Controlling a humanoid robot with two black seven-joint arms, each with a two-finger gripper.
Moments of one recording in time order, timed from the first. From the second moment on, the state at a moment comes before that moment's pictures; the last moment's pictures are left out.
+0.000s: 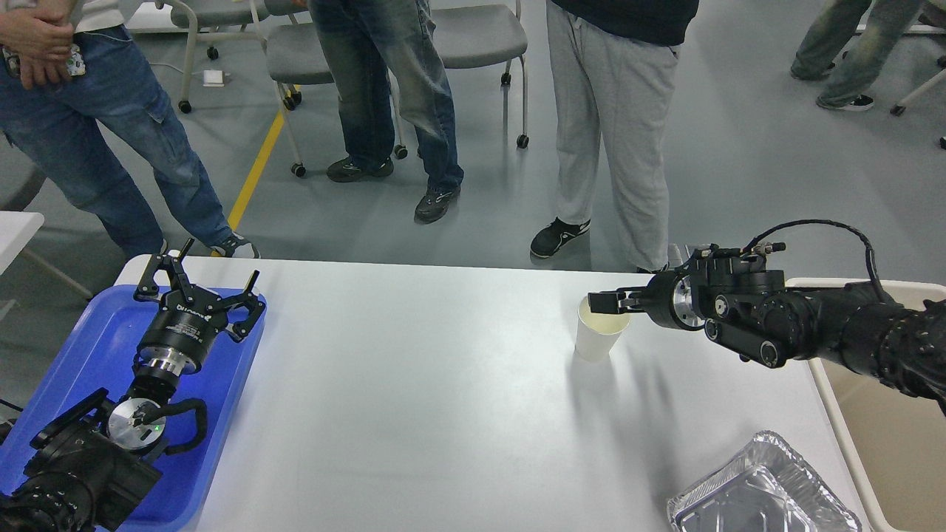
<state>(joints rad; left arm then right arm) -0.57 0.28 -0.93 -0.27 -0.13 -0.79 -0.32 1.21 -0.21 -0.58 0.60 -0.86 0.03 0.23</state>
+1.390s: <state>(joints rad) -0.57 0.28 -0.93 -0.27 -0.13 -0.79 -0.32 1.16 -0.19 -0.65 0.55 -0.86 0.01 0.23</state>
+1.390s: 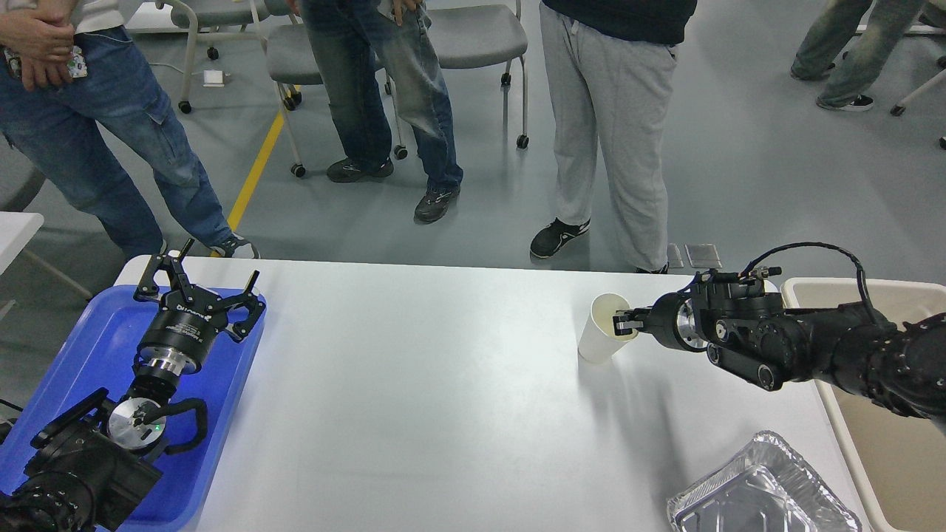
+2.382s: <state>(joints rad) -0.57 0.28 -0.94 -0.27 -0.13 -0.79 -0.32 1.42 -0.53 -0.42 0.84 -0.57 0.16 0.24</state>
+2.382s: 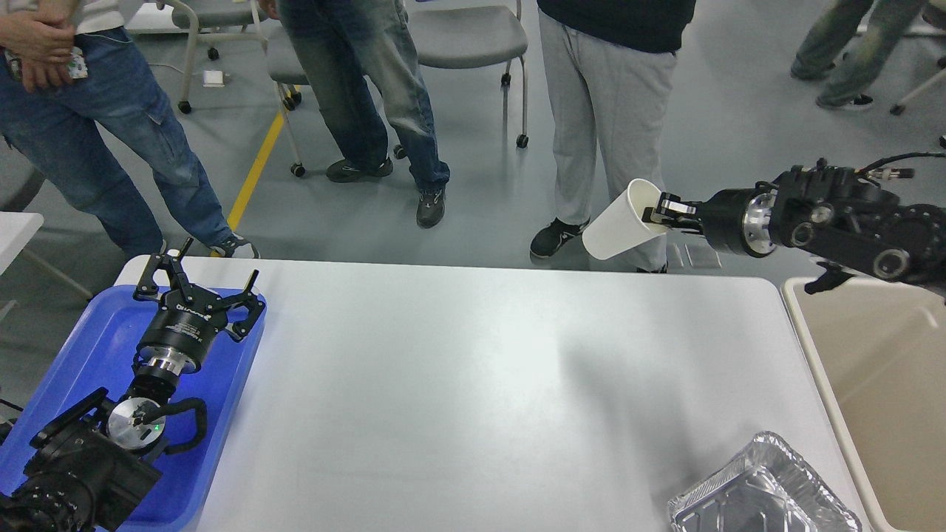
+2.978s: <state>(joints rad) -0.57 0.28 -0.93 -0.27 -0.13 -0.79 -0.32 1.50 -0.66 -0.28 0.86 -0.42 0.17 0.17</state>
